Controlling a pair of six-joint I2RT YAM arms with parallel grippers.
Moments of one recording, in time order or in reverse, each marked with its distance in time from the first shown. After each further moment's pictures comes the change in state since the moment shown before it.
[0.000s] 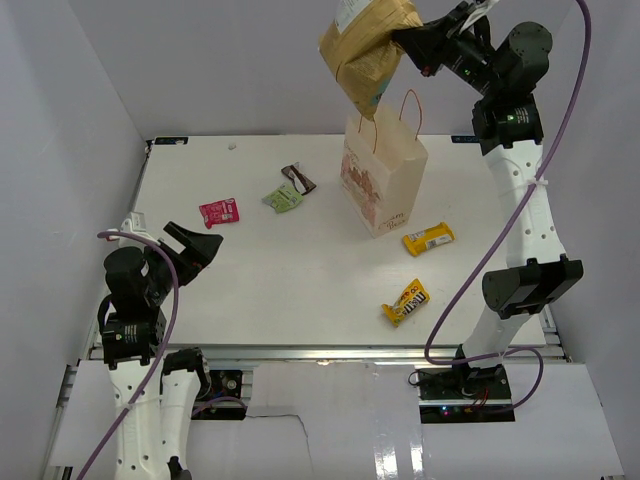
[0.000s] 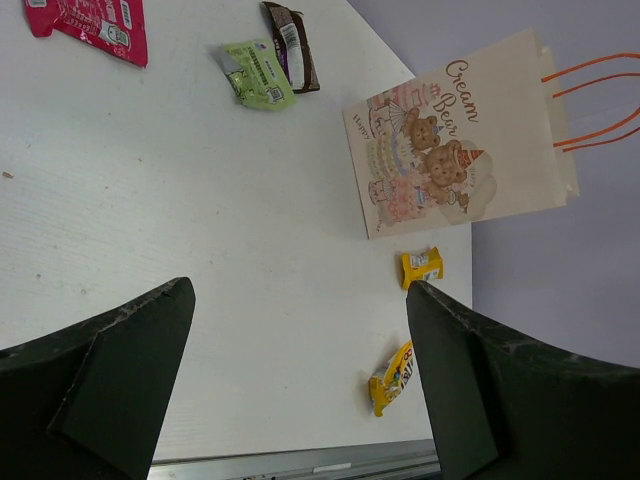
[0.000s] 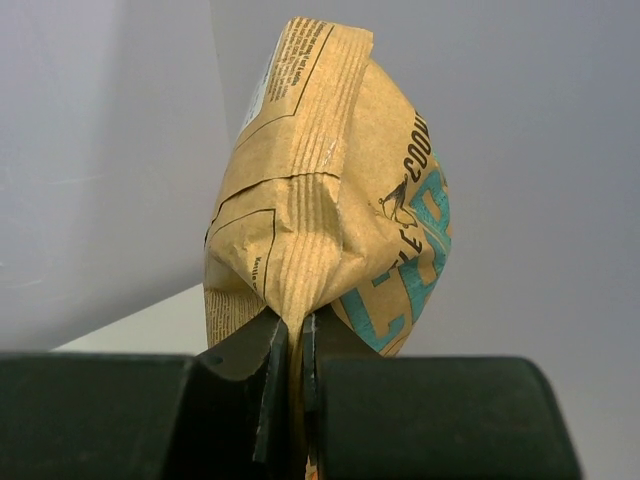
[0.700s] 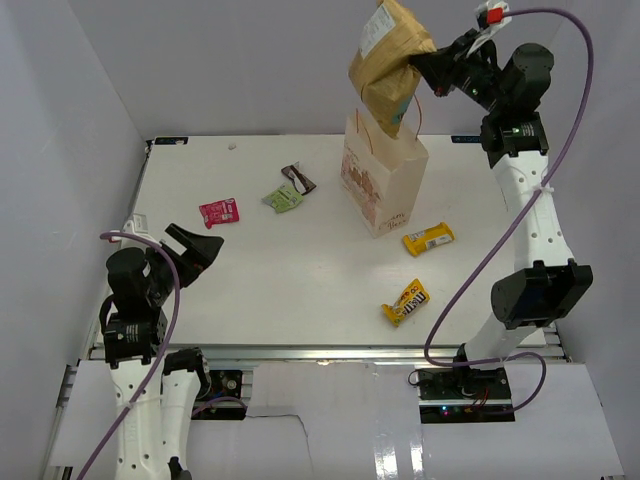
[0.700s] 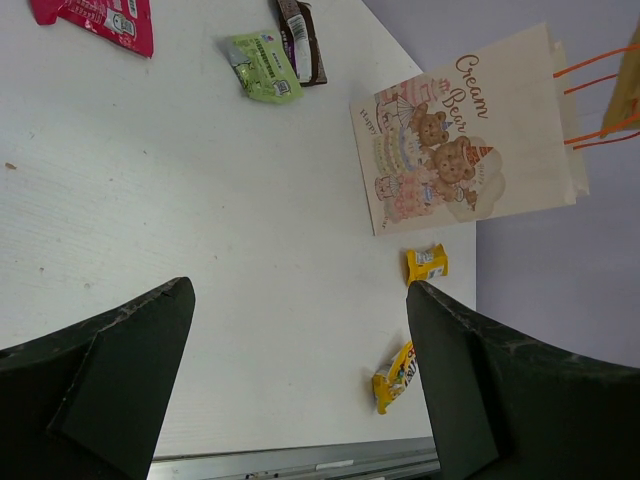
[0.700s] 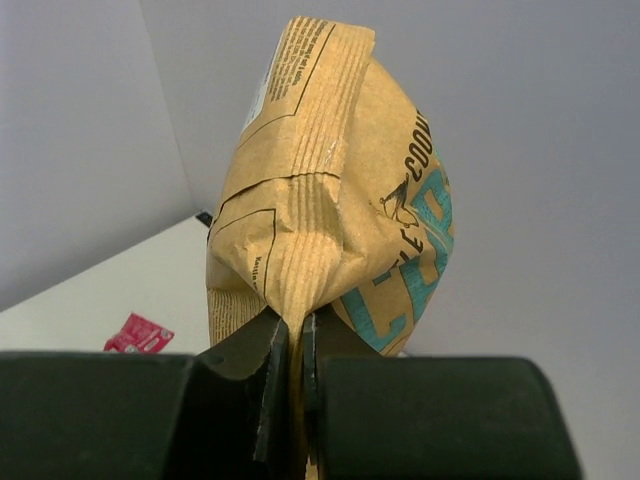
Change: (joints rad) left arm 0.000 -0.003 -0.022 0.000 0.000 0.000; right arm -0.086 -0.070 -0.208 0.053 0.005 -0.064
